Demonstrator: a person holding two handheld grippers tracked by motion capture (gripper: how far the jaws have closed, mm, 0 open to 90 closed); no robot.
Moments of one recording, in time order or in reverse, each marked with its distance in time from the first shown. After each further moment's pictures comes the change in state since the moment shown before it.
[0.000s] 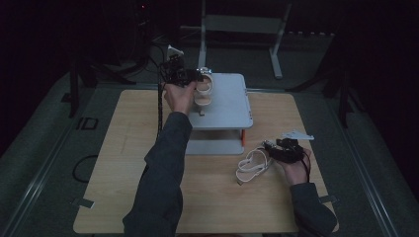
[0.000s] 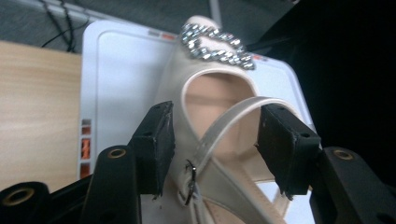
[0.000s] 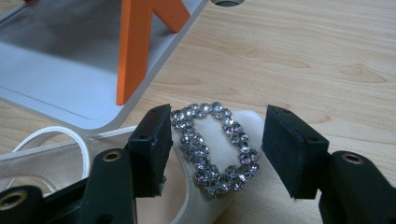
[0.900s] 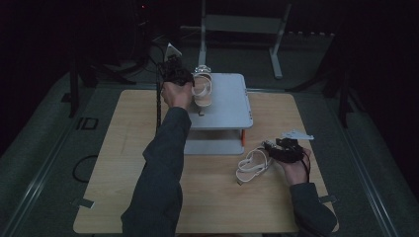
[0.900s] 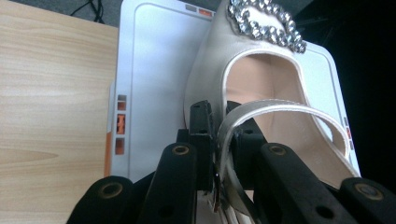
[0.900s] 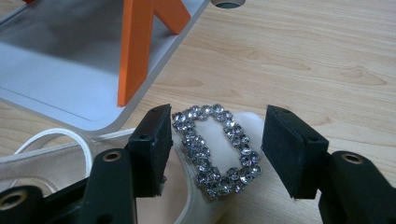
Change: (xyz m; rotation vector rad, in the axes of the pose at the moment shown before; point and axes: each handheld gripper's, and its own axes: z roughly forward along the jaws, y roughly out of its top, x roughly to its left) left arm 0.003 0.008 0.004 0.118 0.123 -0.072; right arm 0.001 0.001 0.000 -0.003 -0.001 -0.006
